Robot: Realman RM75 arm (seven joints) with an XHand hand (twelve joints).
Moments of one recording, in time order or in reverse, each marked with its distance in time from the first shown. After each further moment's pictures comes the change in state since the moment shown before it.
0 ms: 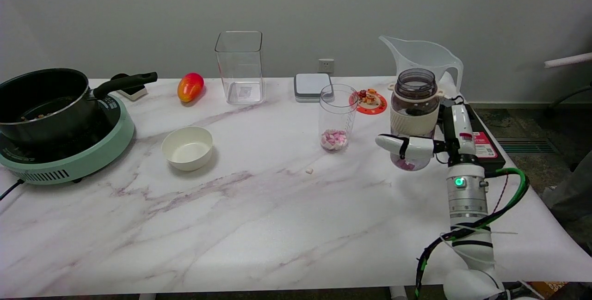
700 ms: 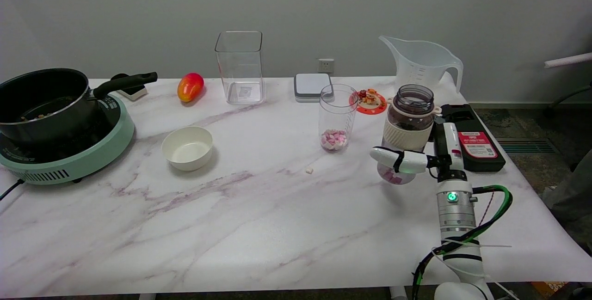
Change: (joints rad) arm 0.039 -0.050 -0.070 -0.165 -0.023 0.060 0.249
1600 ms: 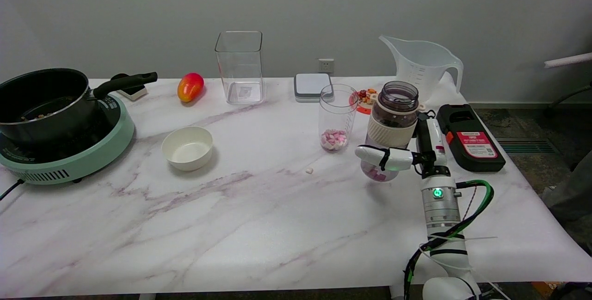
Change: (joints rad) arm 0.056 -0.042 -0.008 -0.050 -0.084 -0.029 0.092
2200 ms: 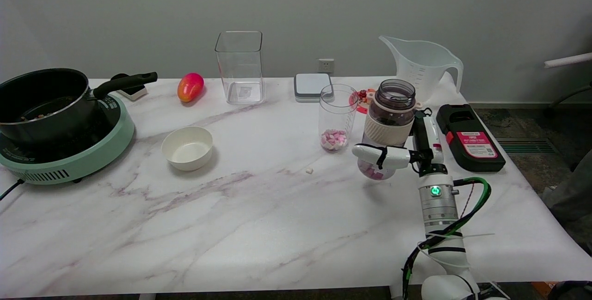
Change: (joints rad) arm 0.007 0.000 0.002 0.010 -0.015 -0.016 0.010
